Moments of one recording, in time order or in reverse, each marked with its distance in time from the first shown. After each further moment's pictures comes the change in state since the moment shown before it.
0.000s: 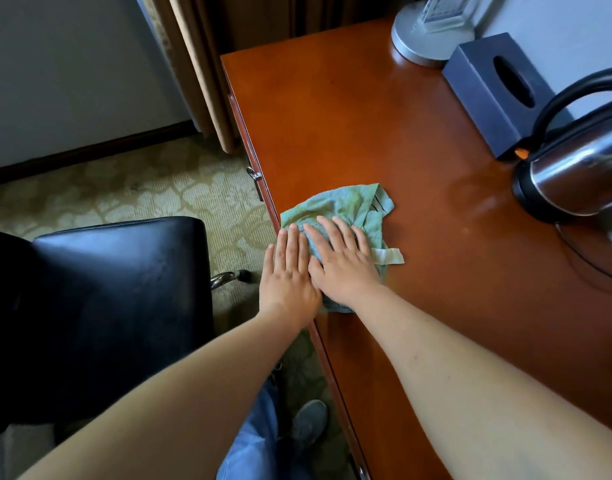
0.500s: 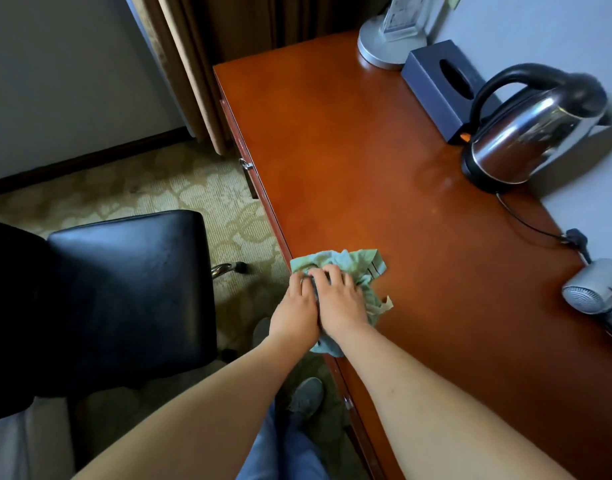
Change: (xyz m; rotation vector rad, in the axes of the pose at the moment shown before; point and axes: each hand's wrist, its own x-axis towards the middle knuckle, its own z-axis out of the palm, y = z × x) left_hand -0.124 0.041 0.005 -0.289 -0.167 0.149; right_hand -0.144 -0.037 0.003 0.147 -0.139 0.236
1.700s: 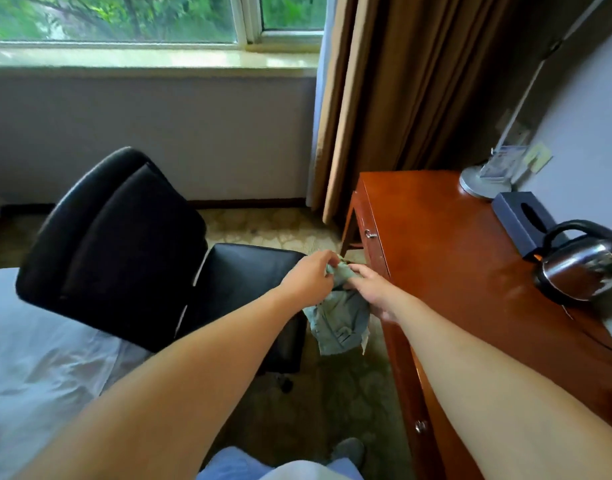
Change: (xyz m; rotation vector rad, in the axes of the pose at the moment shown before) left_hand -0.228 -0.131 -0.219 -0.477 0.407 -0.114; right_hand -0.112 -0.223 -0.137 0.839 -0.351 0.067
